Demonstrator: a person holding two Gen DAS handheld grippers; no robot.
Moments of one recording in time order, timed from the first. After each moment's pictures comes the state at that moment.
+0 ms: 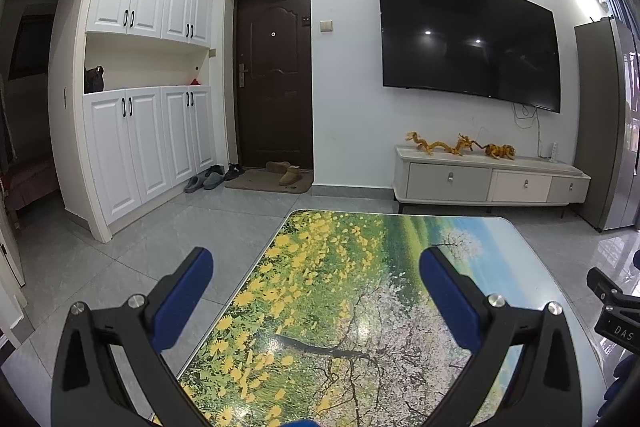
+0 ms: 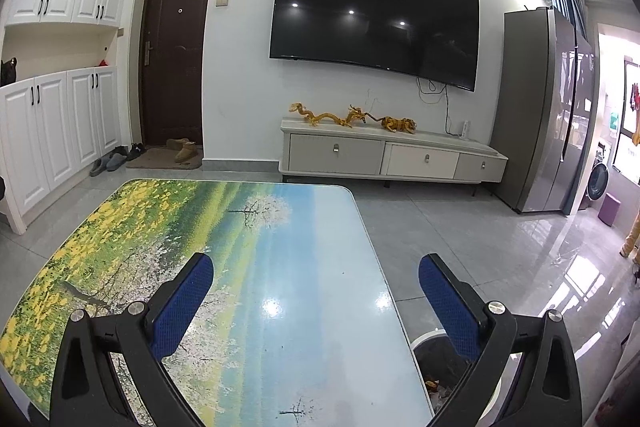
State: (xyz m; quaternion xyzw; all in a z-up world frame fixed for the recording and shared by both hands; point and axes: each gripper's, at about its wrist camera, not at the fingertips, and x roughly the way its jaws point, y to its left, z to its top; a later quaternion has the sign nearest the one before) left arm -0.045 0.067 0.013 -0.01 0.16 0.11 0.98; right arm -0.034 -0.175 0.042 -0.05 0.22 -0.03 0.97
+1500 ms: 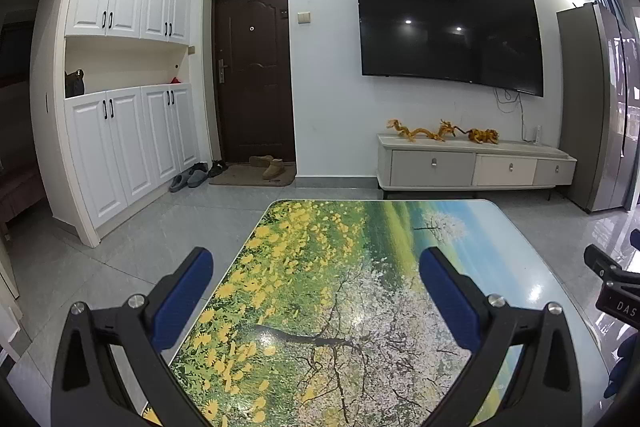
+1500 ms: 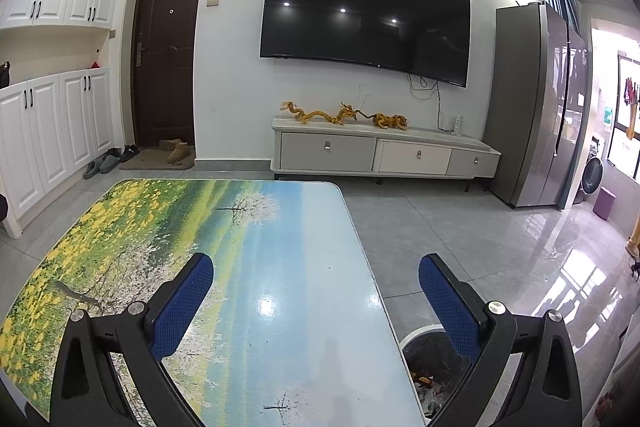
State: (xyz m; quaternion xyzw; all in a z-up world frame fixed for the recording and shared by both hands) left arm -0.041 0.053 0.005 0.01 0.18 0.08 0.98; right arm -0.037 -0.189 0.041 -0.04 0.22 -0.04 0.97
